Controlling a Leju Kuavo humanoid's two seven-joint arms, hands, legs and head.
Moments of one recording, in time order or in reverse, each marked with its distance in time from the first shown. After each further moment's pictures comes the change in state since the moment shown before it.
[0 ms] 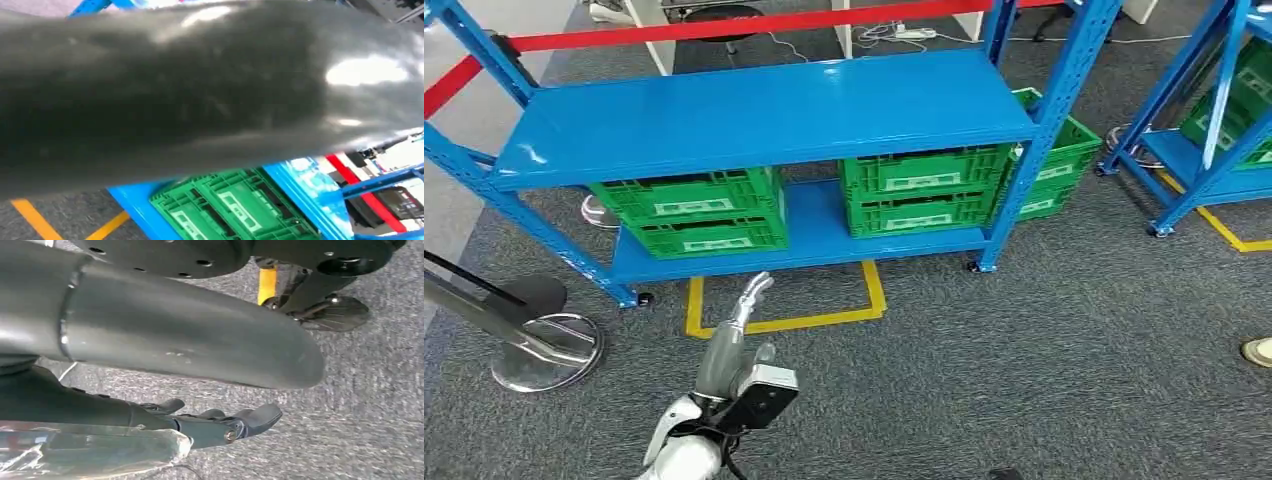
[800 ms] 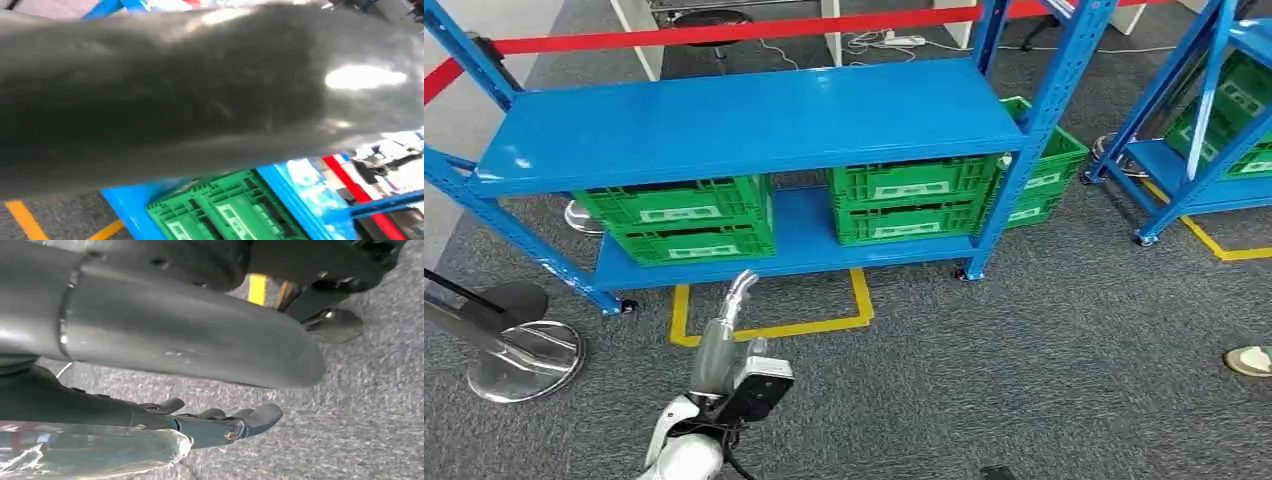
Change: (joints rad) left arm -0.003 -0.021 0.022 0.018 -0.001 0.073 0.021; right arm -0.002 0.005 0.000 0.000 0.002 0.009 0.012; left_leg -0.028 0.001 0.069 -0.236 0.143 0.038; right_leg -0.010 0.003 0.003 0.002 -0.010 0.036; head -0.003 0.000
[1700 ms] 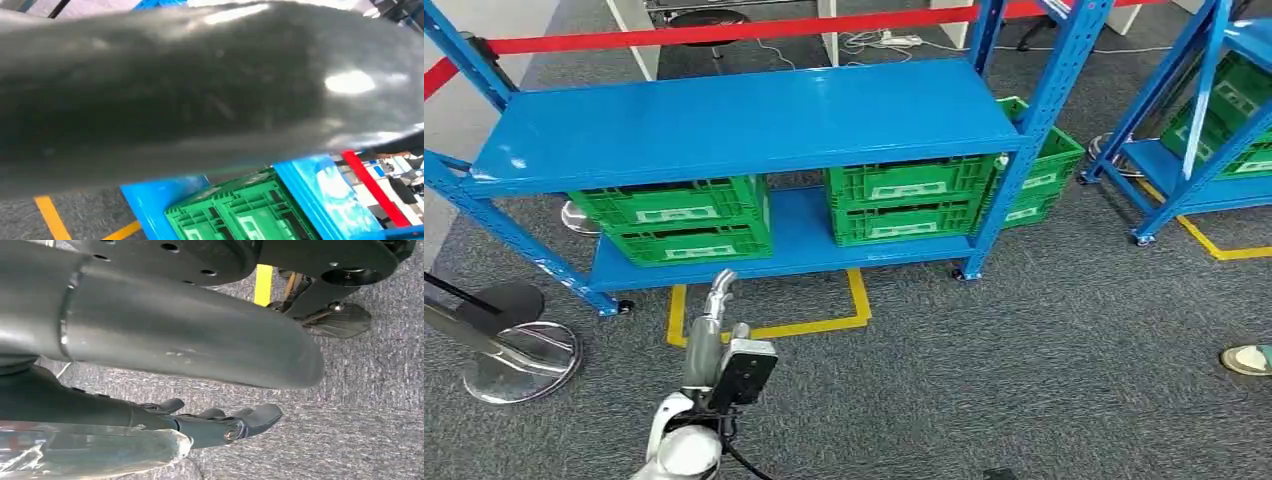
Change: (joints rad) left arm -0.021 -0.037 0.070 0.066 0.049 0.013 -0.003; right arm 0.001 -0.001 0.000 0.000 0.024 0.009 0.000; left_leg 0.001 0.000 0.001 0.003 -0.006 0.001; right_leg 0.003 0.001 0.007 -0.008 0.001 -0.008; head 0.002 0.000
